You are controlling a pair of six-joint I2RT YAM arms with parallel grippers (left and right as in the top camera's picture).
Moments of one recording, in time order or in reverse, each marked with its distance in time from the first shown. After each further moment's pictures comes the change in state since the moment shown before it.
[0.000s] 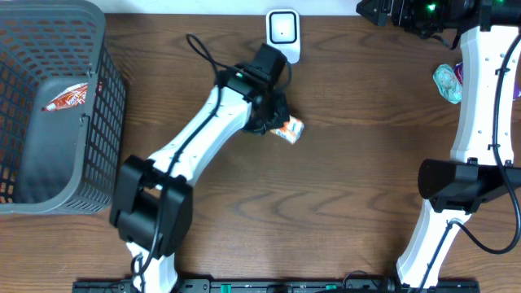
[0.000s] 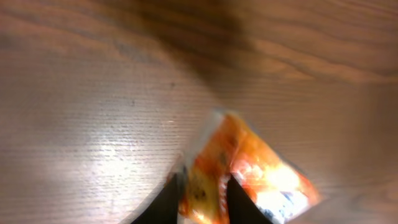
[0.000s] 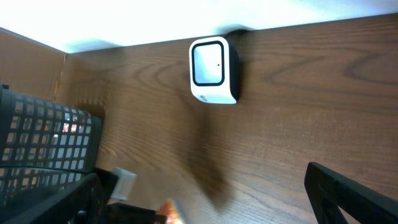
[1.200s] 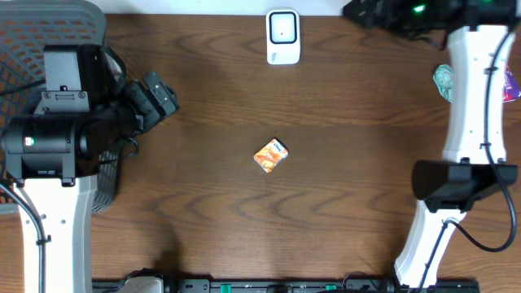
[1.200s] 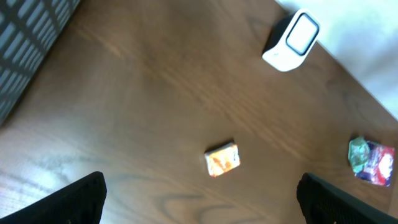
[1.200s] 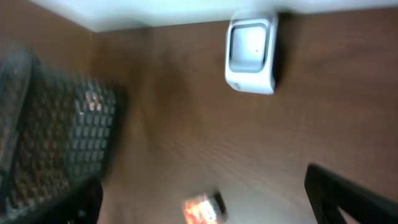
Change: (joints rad) left arm 0.518 -0.642 0.060 -0.401 -0.021 0.085; right arm 0.071 0.004 -0.001 -0.042 -0.065 -0.039
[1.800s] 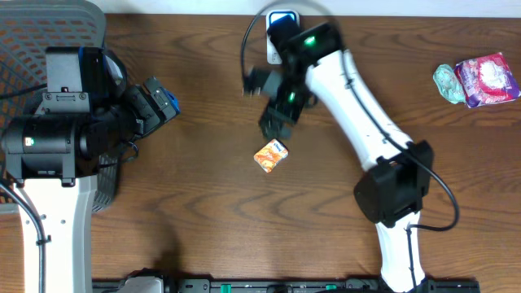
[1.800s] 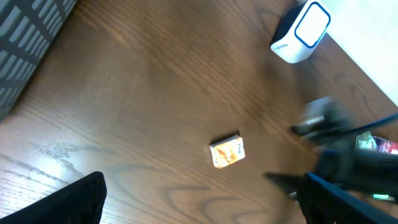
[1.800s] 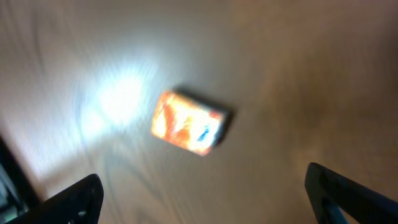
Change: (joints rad) left arm 0.000 0.000 0.000 -0.034 0.000 0.000; right arm 0.509 0.028 -0.415 -0.116 0.409 -0.741
